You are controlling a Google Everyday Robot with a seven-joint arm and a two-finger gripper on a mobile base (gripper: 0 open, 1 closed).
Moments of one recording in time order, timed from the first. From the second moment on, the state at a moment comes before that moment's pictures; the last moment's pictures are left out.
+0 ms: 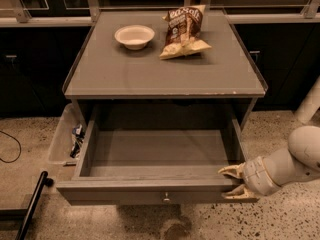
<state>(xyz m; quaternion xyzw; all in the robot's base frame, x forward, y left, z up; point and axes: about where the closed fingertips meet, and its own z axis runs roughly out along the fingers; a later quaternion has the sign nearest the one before) 0.407 -0.219 0.623 -0.74 0.61 0.16 0.25</state>
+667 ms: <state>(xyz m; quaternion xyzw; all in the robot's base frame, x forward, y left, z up) 0.403 -0.220 0.624 -0.74 0.61 0.16 0.25</state>
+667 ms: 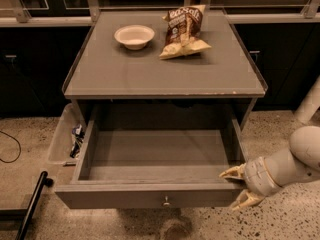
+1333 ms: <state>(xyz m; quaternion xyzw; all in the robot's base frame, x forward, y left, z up) 0.360 -0.242 0.625 -0.73 0.61 0.17 0.25</state>
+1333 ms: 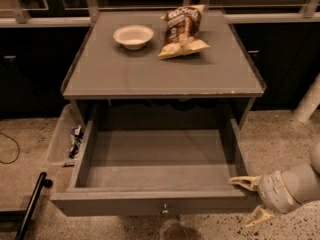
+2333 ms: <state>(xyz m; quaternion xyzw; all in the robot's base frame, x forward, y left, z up) 0.360 -0.241 0.629 -0.73 0.61 0.17 0.25</state>
